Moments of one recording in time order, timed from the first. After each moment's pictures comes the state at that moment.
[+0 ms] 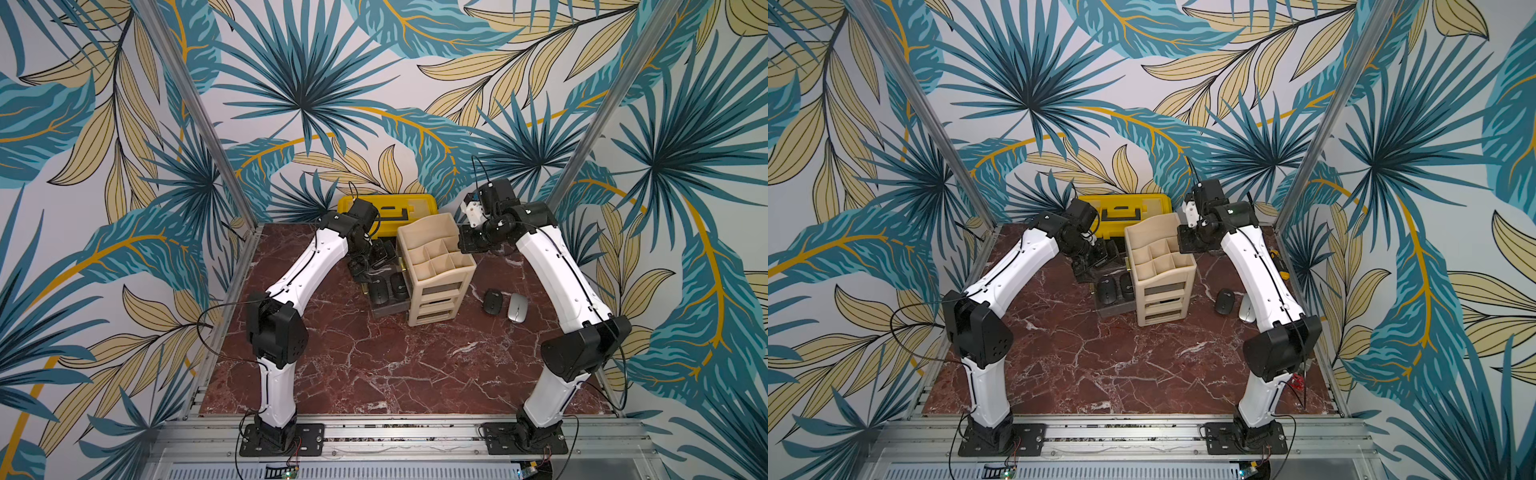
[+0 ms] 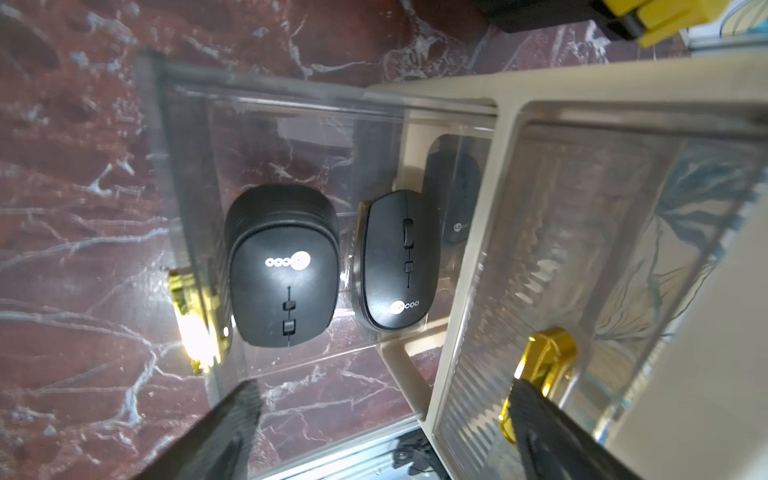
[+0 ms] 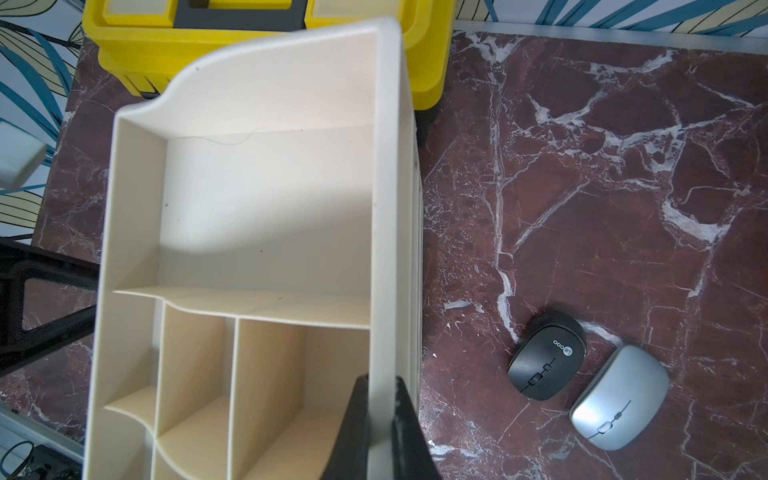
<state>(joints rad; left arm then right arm) -0.43 1.97 2.01 -1.23 0.36 -0.87 0.28 1.81 2.07 -1.25 -0.09 0.15</state>
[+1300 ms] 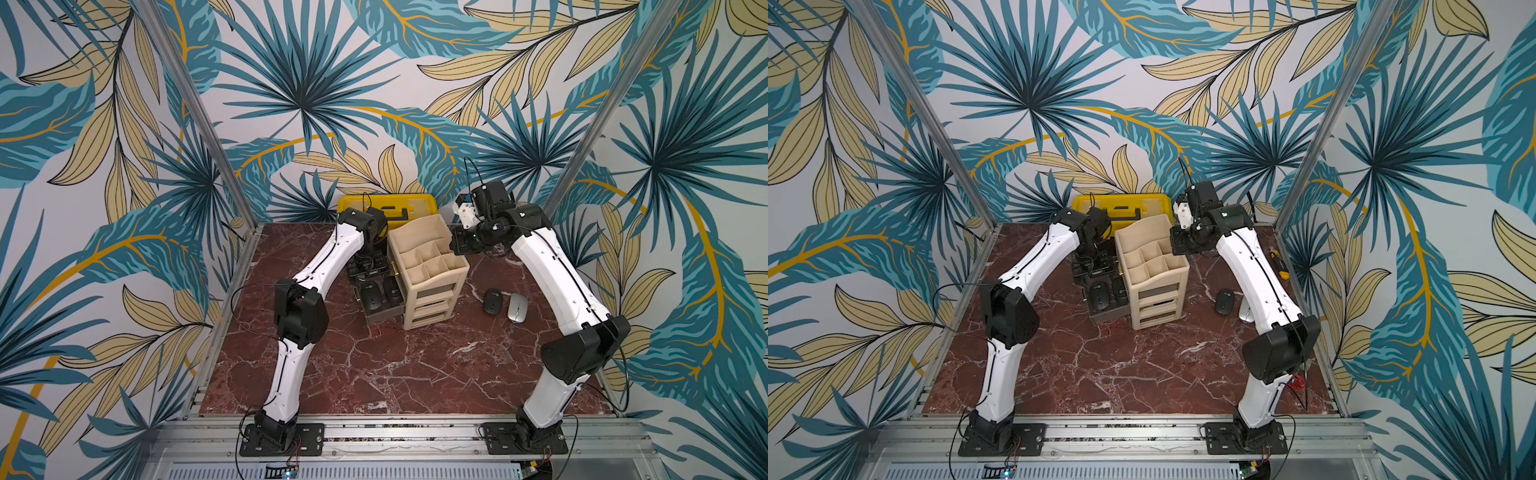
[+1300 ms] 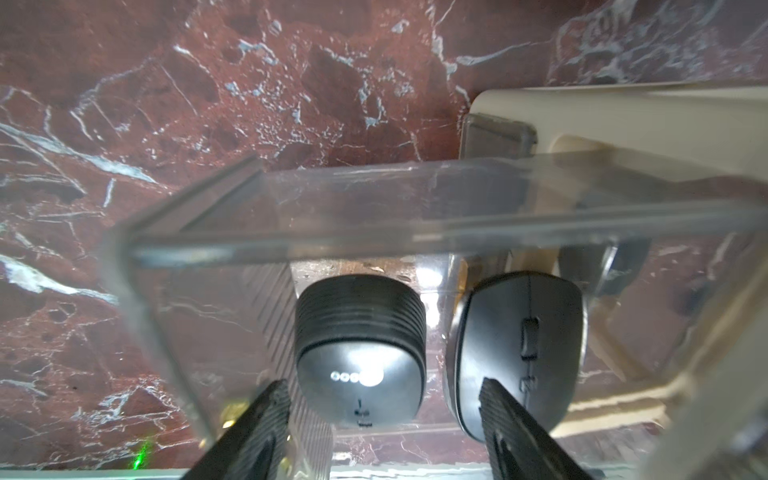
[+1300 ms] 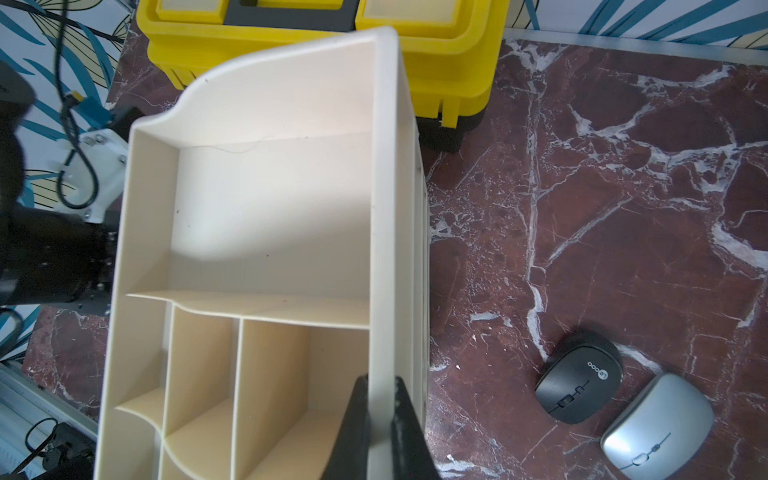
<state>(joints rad) -0.45 2.24 2.27 -1.56 0.13 -0.73 0.31 1.79 2.03 -1.20 -0.13 0.15</state>
